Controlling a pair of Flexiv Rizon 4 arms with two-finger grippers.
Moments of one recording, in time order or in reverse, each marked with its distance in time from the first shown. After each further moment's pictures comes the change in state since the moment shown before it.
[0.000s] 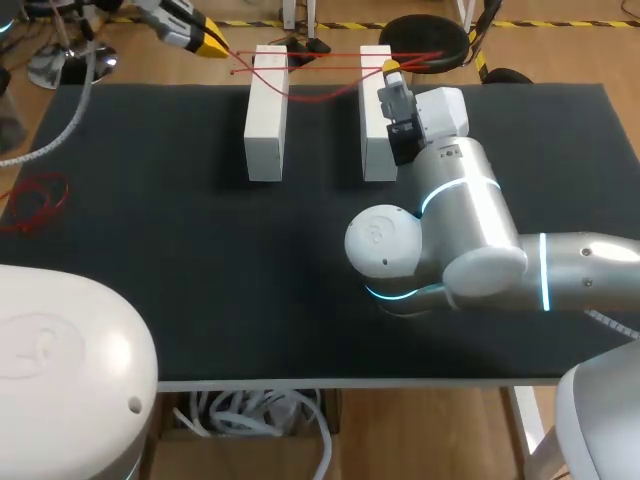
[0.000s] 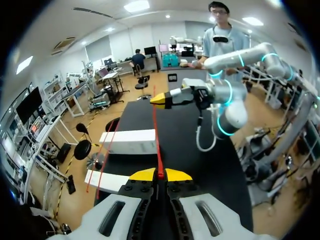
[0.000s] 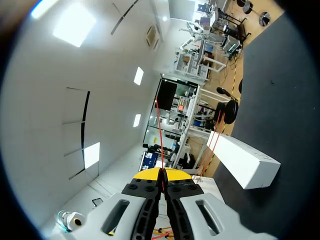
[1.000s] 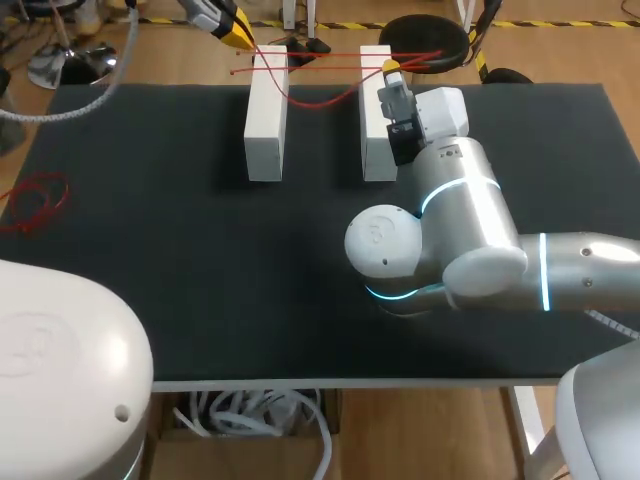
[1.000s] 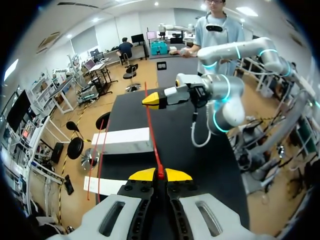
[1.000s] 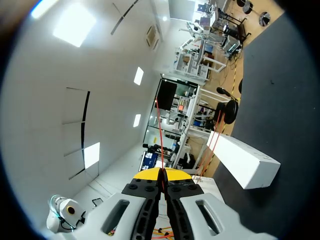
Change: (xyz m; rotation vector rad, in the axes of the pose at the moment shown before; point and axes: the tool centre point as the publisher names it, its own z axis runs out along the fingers) left arm -0.010 -0.025 0.015 -0.101 0.081 0.035; right arm 0.000 0.000 0.000 0.000 0.000 0.000
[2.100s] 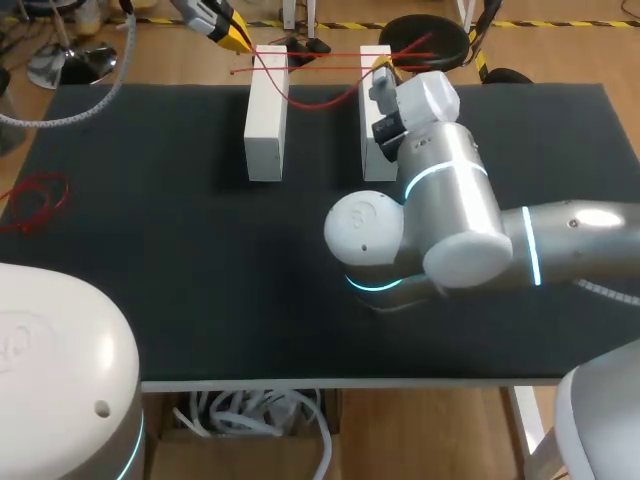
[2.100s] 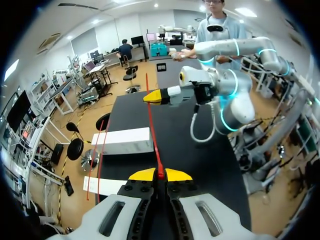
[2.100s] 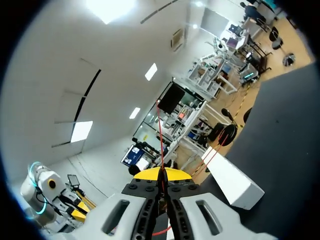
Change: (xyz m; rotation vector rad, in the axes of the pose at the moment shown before) left arm 0.000 0.003 0.001 0.010 -0.002 0.003; right arm 0.018 -0.008 -0.003 -0.017 -0.045 -0.346
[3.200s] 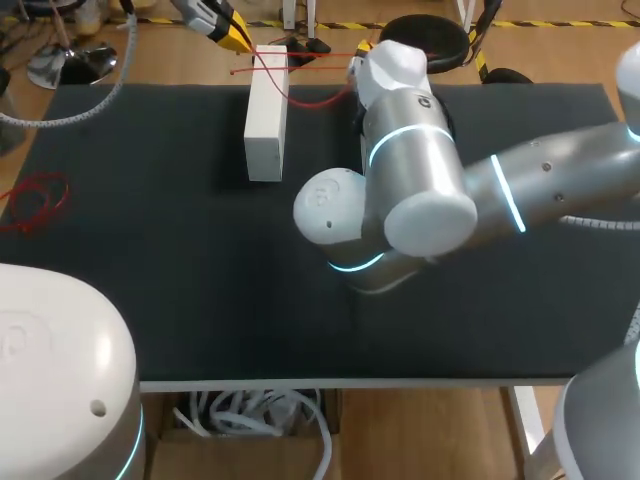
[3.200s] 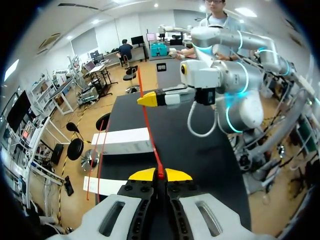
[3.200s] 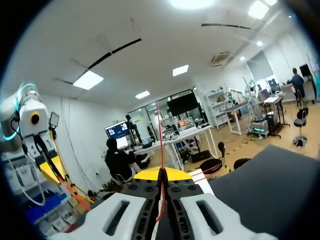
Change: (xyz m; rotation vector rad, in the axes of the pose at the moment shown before) left arm 0.000 0.000 0.000 -0.001 0.000 0.000; right arm 0.028 -0.011 0.014 0.034 -0.032 -0.603
